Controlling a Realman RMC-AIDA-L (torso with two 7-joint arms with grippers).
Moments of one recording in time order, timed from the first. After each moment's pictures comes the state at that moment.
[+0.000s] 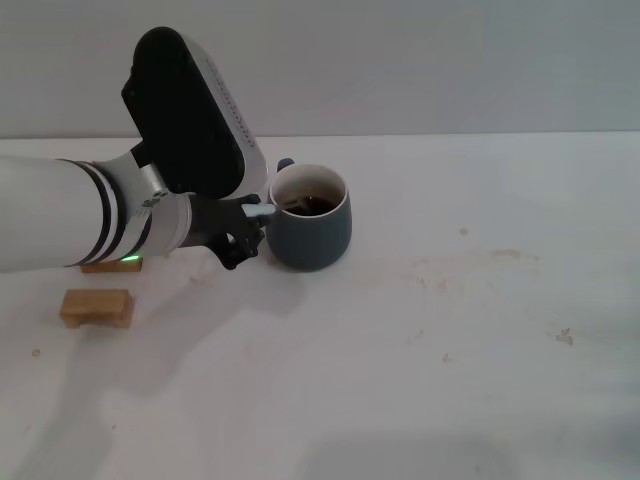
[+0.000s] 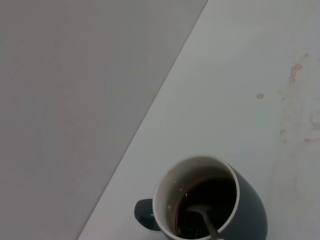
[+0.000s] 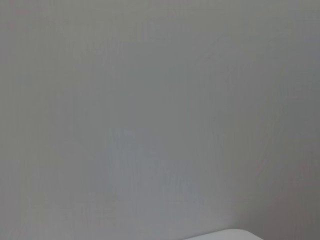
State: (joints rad) left arm -0.32 -2.06 -1.38 -1.66 2.71 -1.00 0.79; right arm 0.22 2.08 0.71 0.28 -1.83 -1.21 0.01
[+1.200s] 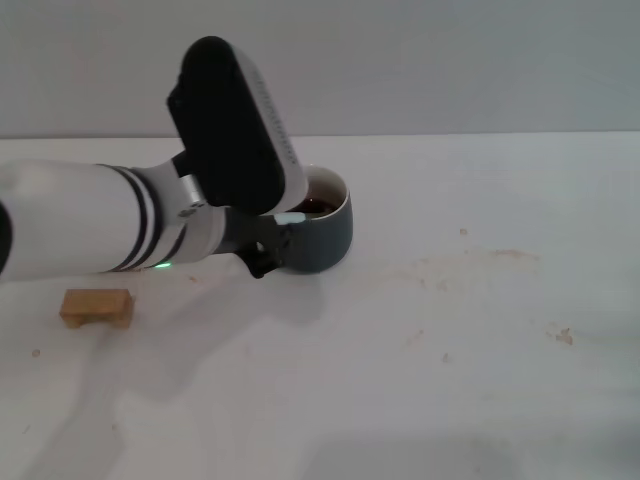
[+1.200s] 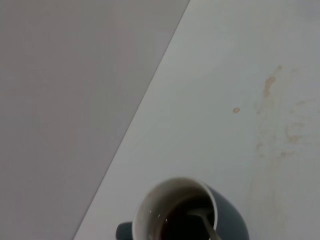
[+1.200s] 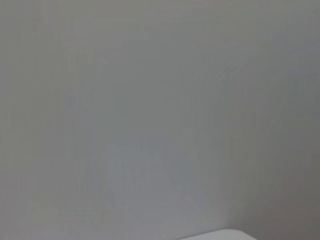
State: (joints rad) left arm -0.34 -2.06 -1.32 -1.66 2.72 -1.00 0.78; right arm 0.21 2.08 0.71 0.28 -1.83 -1.22 0.01
